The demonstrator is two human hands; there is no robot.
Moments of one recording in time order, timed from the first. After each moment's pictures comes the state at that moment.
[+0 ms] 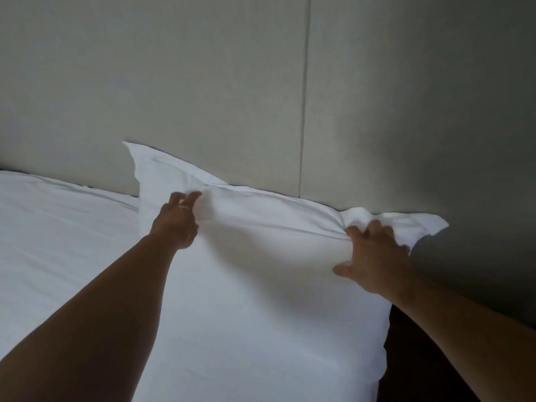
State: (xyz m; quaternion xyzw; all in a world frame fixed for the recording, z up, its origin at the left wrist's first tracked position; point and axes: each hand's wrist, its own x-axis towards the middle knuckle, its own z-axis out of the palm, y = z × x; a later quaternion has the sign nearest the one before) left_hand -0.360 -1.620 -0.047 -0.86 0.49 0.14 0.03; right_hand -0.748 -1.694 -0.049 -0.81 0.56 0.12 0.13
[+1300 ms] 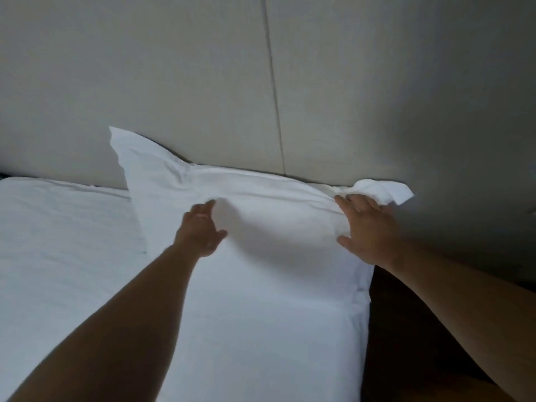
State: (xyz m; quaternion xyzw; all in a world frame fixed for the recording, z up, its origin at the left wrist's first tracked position) left_hand -0.448 -1.578 -0.026 -0.84 0.52 0.18 0.04; right_hand -0.795 -1.678 -0.027 -0.86 0.50 0.05 0.13
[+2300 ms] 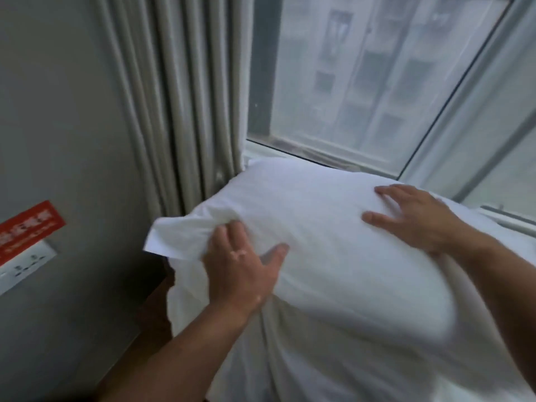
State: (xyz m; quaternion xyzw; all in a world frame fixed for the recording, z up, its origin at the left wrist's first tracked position) left_hand -1.325 -1.308 0.162 -0.34 0.87 0.22 -0.28; right_hand -1.545 -1.087 0.247 -0.27 0.96 -0.04 0.03
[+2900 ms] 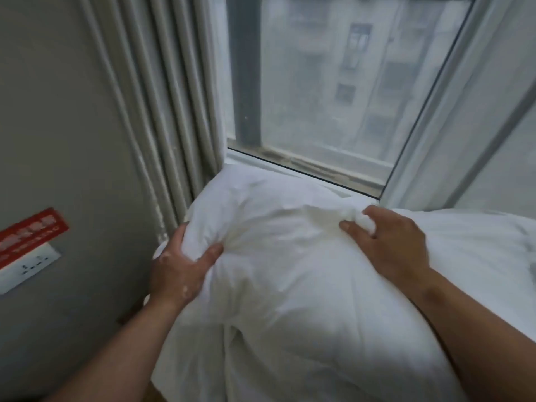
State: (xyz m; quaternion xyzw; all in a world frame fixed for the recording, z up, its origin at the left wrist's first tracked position) left_hand -1.325 -1.327 0.151 -0.43 0.79 0.37 -0.24; right_hand -1.548 -1.056 0.211 -0.29 0.92 -0.23 -0.14
